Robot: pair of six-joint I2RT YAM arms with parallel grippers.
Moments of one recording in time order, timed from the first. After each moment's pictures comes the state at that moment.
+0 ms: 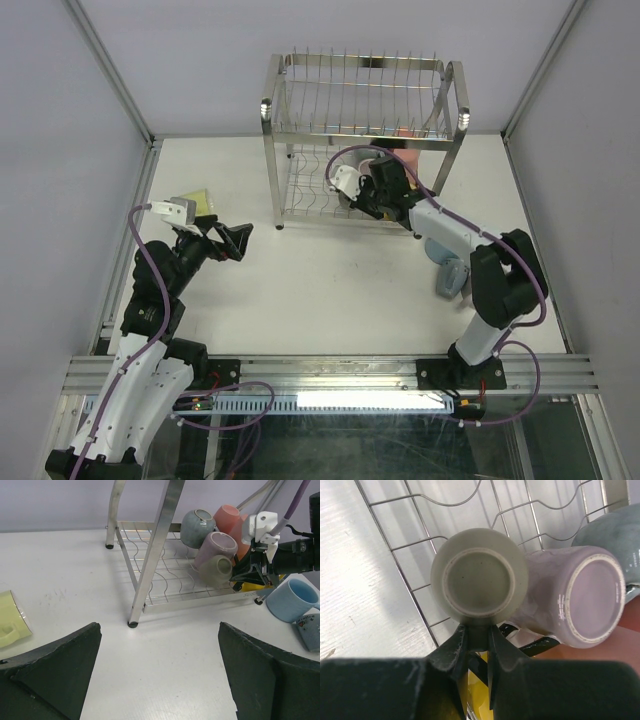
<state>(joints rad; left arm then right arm) -0.21 0.53 0.54 -0.02 0.21 -0.25 0.51 1.68 1.20 -0.26 -0.12 -0.73</state>
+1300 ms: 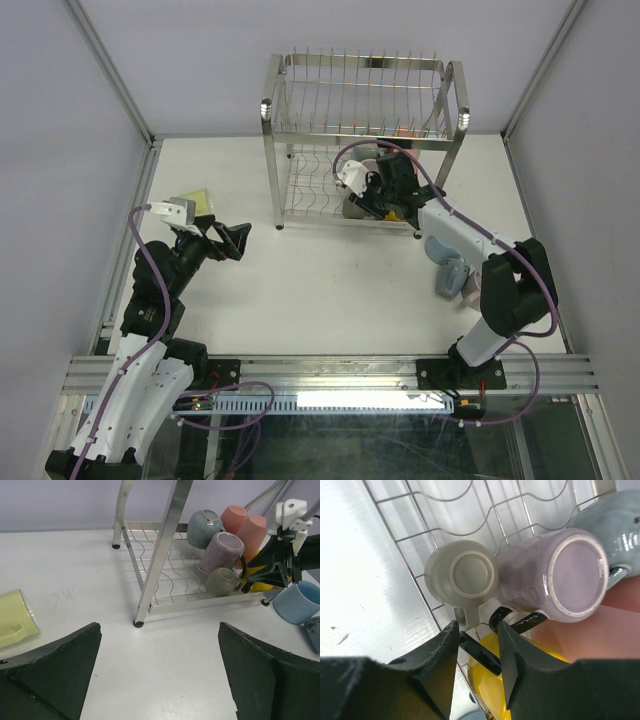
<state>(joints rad) -0.21 0.53 0.54 -0.03 0.18 -0.24 0.49 1.64 1.21 -0.33 -0.14 -0.70</state>
